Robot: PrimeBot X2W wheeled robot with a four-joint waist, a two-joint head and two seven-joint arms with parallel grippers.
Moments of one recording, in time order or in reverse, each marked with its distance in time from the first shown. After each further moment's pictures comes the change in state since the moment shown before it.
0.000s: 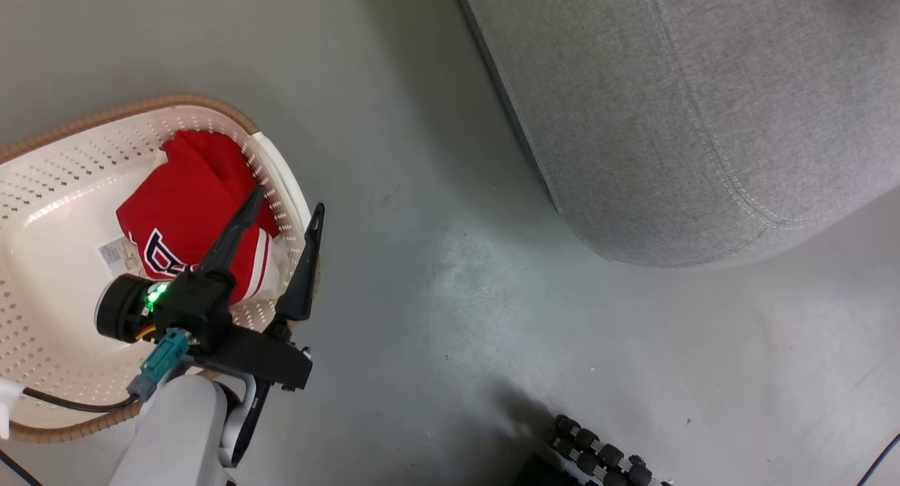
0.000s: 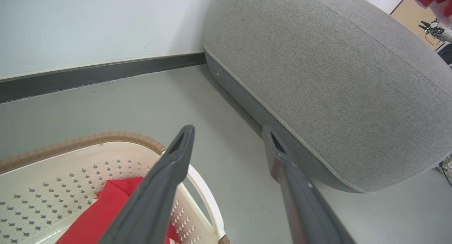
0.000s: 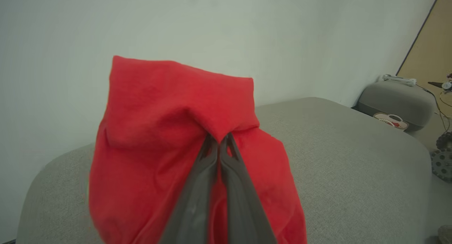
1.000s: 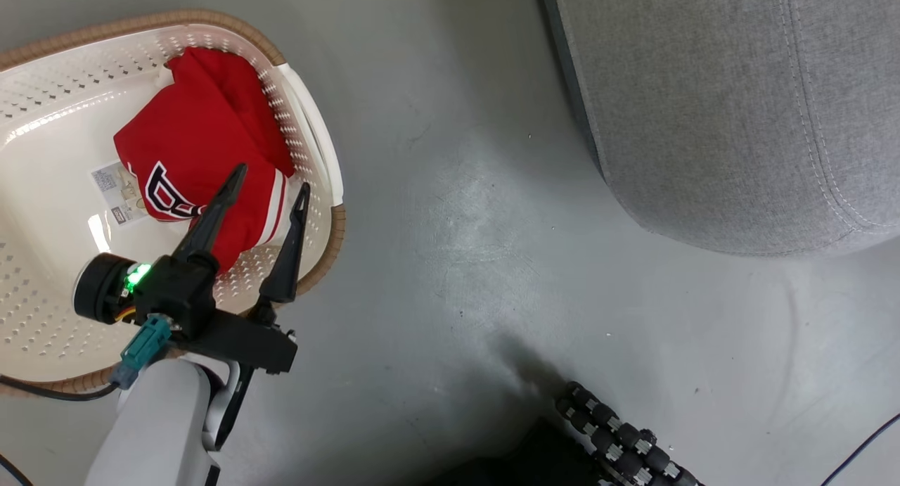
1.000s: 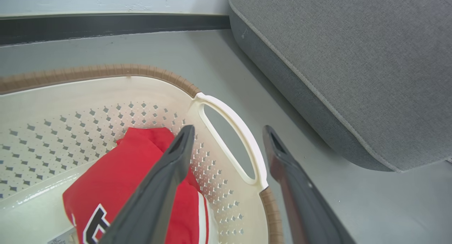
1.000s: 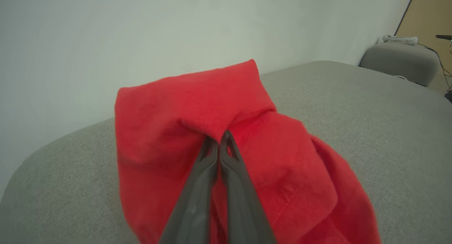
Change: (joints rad) left arm -0.035 0.038 -0.003 -0.022 0.000 0.000 0.000; right arm -0.128 0.027 -0.105 0.105 0.042 -0.029 0.000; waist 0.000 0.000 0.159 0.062
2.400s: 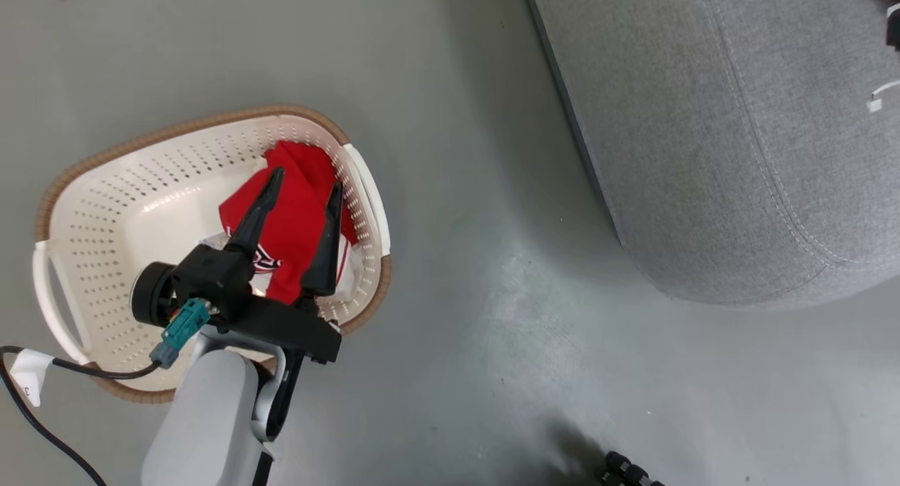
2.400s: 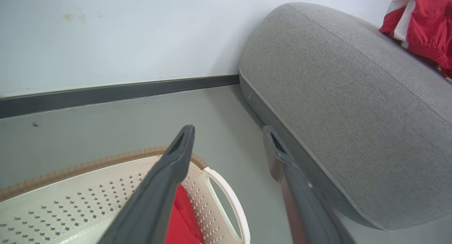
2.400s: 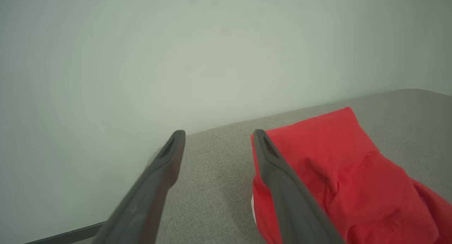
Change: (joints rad) left arm -0.033 -0.132 0.030 0.114 -0.041 0.000 0.000; right arm 0.130 0.113 0.149 -0.138 -0.123 0.048 0.000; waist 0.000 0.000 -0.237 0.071
